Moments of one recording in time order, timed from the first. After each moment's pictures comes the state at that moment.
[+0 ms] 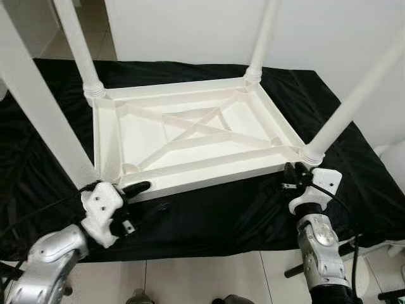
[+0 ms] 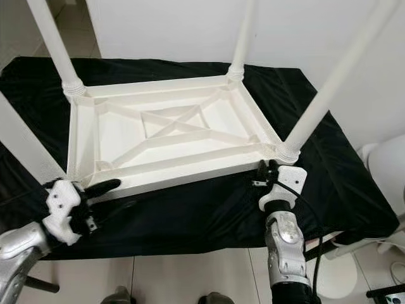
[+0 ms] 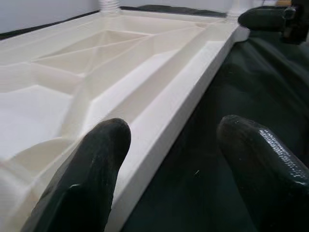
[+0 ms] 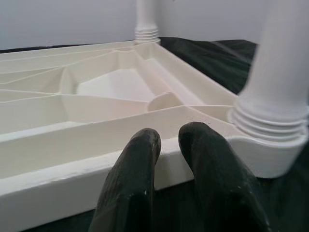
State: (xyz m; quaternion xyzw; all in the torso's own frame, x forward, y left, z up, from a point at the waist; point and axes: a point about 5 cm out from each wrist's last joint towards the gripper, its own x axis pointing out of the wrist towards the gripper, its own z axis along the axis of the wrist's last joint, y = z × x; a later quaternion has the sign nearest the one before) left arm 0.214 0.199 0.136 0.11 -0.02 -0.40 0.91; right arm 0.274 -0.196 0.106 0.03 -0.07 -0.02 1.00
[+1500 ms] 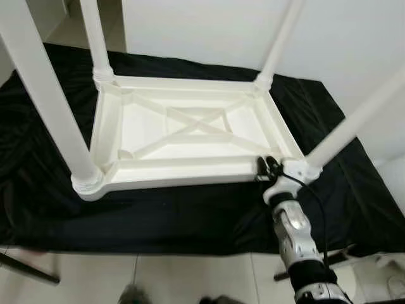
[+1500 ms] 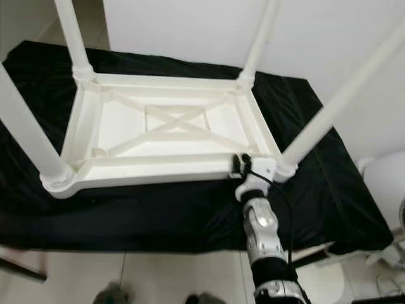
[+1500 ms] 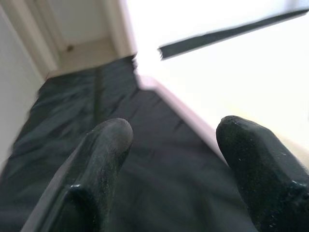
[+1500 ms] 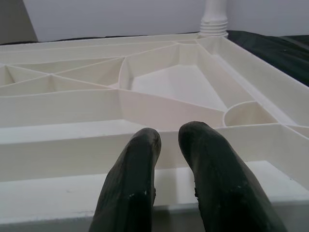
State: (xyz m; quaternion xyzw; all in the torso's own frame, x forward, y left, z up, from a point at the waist) left arm 0.261 0.336 0.213 0.18 -0.05 -0.15 0.97; right arm 0.303 -0.159 0.096 0.06 -0.08 0.04 0.99
